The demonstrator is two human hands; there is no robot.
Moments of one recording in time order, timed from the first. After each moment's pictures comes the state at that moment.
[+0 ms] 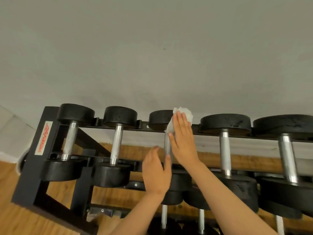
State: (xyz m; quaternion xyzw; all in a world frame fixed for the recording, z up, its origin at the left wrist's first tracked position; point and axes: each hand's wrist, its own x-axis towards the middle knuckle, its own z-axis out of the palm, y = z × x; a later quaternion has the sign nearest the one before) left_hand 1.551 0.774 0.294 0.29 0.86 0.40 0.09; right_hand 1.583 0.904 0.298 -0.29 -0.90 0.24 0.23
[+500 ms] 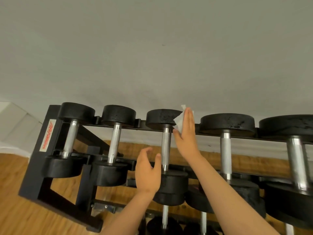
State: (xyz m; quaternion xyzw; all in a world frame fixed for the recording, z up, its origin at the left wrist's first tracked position) left_hand 1.549 0.775 0.288 0.21 0.86 0.45 0.14; right_hand 1.584 0.936 0.291 -0.32 -0.79 0.45 0.26
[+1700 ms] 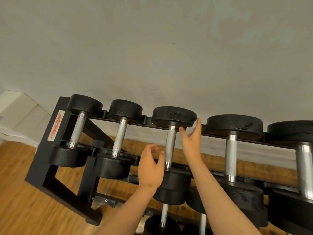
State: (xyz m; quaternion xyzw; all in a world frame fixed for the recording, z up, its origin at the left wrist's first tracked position) left_hand 1.548 0.774 0.281 0.21 0.84 0.47 0.14; right_hand 1.582 0.920 0.287 -0.41 -0.59 0.62 0.32
